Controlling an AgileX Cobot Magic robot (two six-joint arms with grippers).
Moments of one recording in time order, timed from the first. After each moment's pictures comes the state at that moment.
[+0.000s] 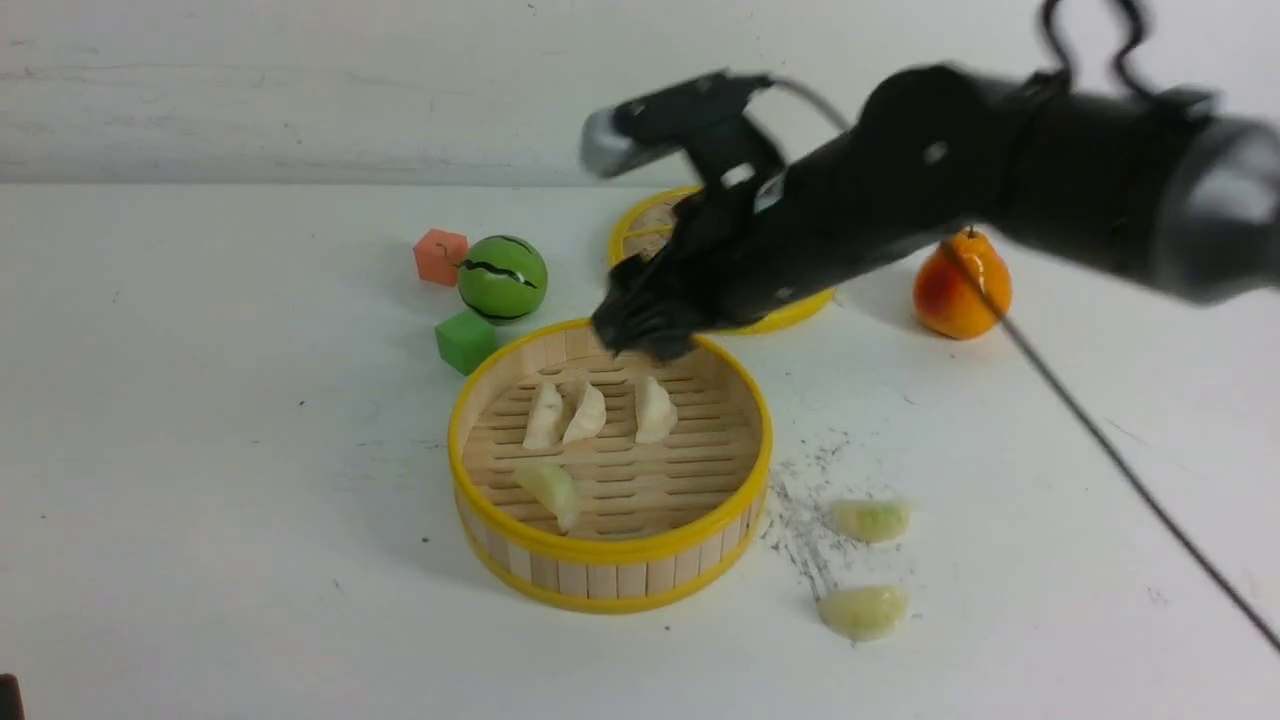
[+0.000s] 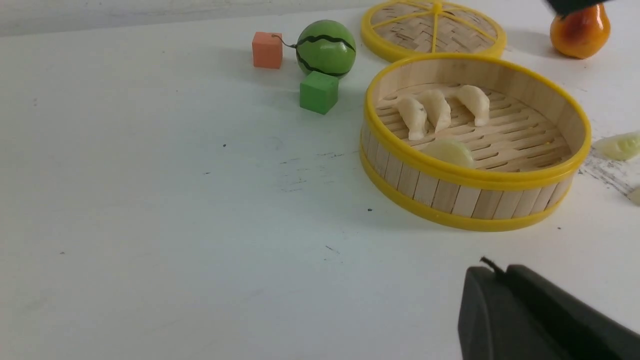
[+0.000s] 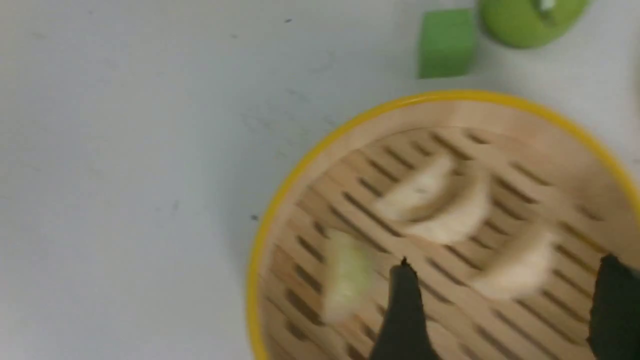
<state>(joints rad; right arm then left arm) 0.52 1.78 -1.58 0.33 0.63 -0.32 -0.36 0.14 -0.35 0.09 0.58 -0.14</state>
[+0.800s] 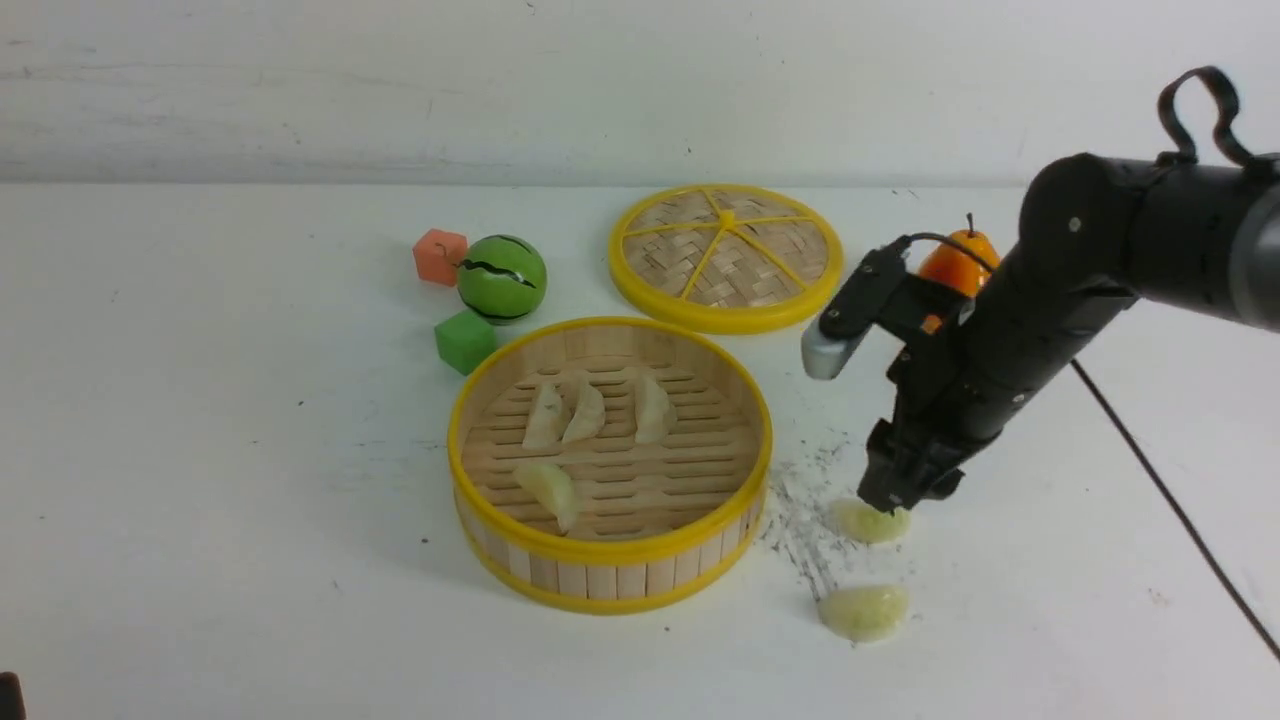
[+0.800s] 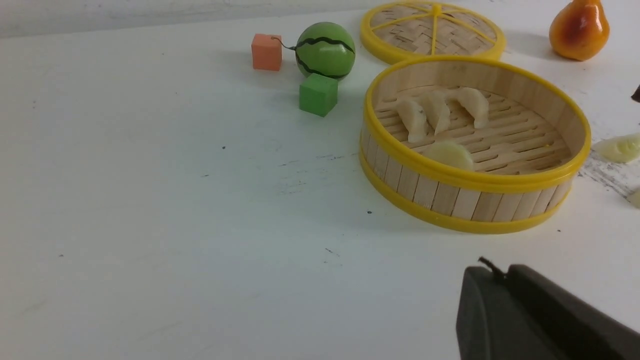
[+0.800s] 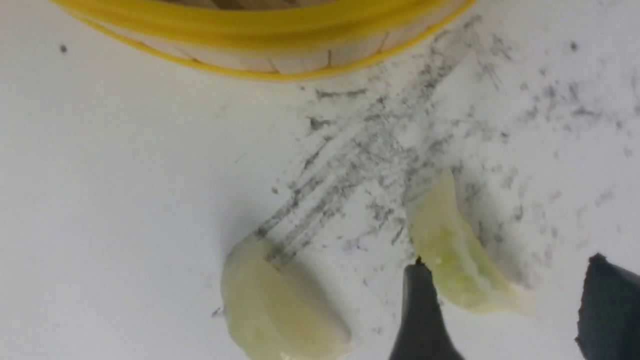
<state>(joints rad) 0.29 1.92 -1.41 0.27 0.82 -0.84 -0.36 0.14 -0.35 0.09 0.57 -0.14</state>
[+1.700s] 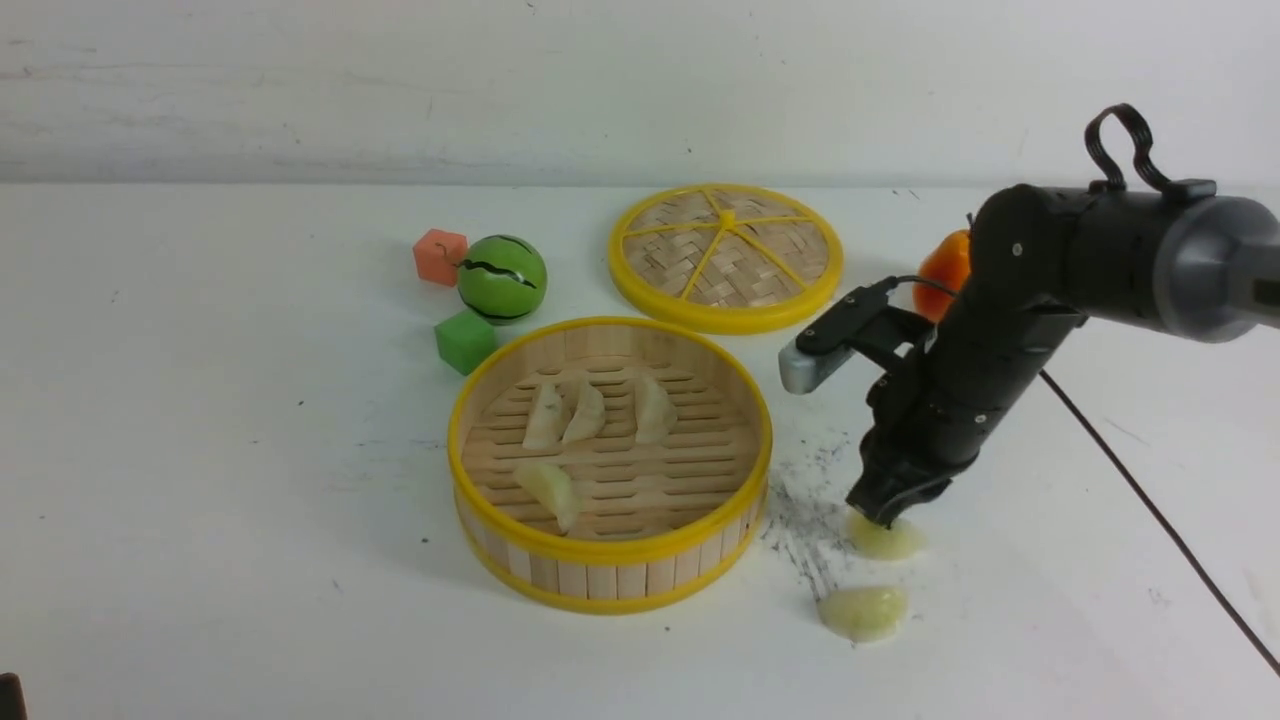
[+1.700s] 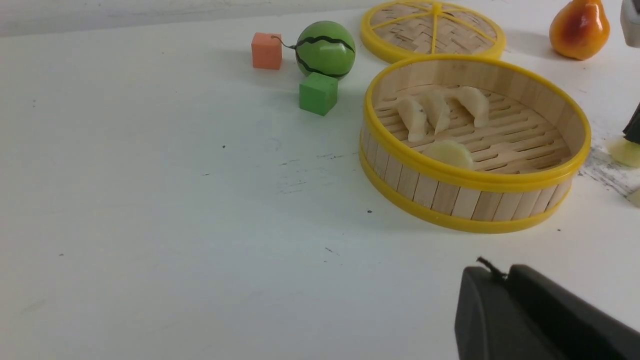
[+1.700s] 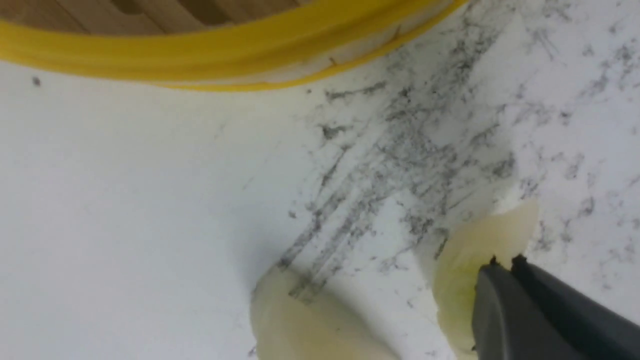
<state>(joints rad) 0.30 2.00 -1.49 0.25 0.91 -0.59 -0.36 0.14 -0.35 0.09 0.57 -0.14</state>
